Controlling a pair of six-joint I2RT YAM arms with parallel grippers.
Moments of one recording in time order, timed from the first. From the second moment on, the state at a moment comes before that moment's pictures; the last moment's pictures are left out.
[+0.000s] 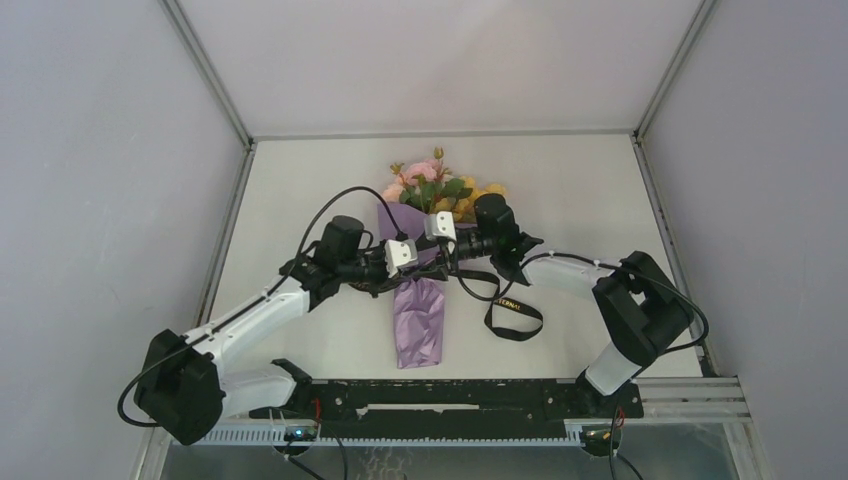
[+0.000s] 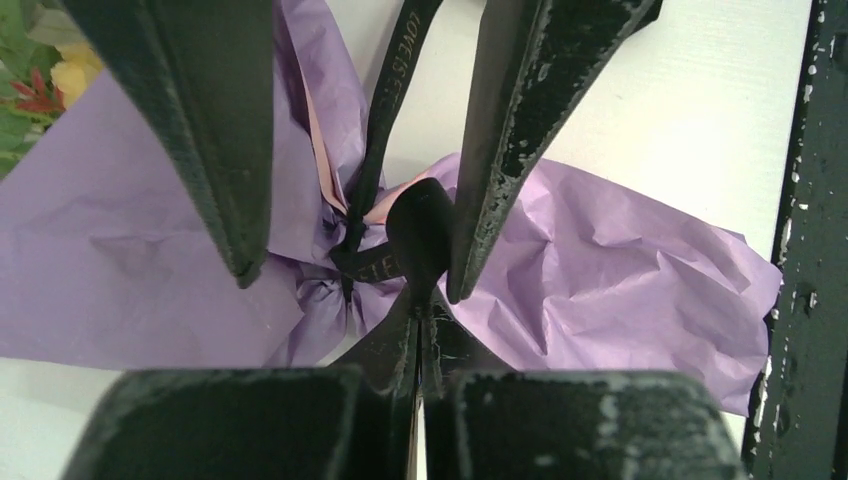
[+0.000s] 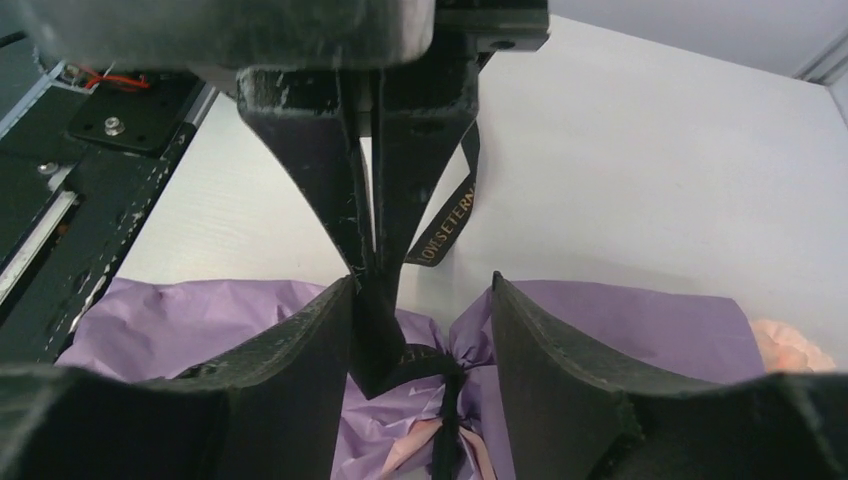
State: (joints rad) left arm -0.56 1.16 0.73 -0.27 0.57 0.57; right arm 0.67 1.61 0.88 0.46 -0.98 -0.41
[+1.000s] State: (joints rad) left arm -0.61 1.16 0.47 0.28 0.41 0.32; right arm 0.66 1.60 0.89 0.44 -0.80 0.04
